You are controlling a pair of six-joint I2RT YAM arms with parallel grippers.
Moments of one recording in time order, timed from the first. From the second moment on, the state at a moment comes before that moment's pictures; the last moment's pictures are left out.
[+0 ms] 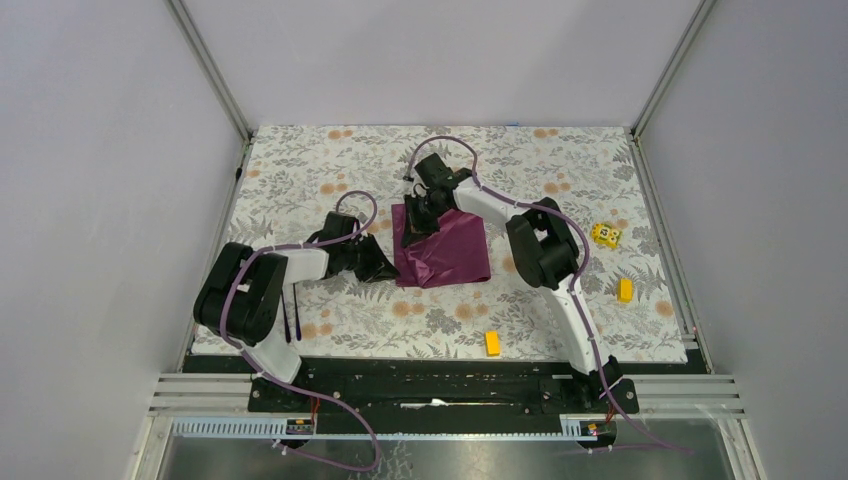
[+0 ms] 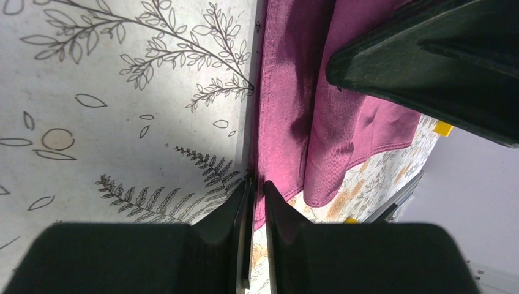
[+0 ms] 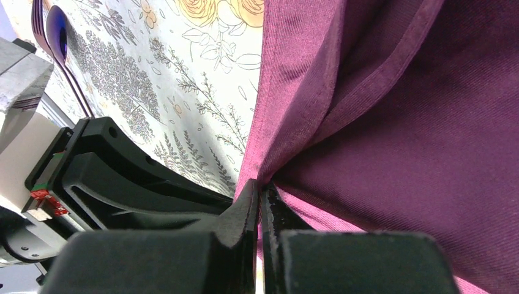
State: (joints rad) left arm -0.30 1.65 0.68 0.03 0.50 -0.79; right arm 0.64 2.39 1.93 -0.65 -0.54 0.49
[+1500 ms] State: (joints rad) left arm -0.30 1.66 0.68 0.05 0.51 -0.79; right arm 0.66 2.43 1.98 -0.65 -0.56 0.50
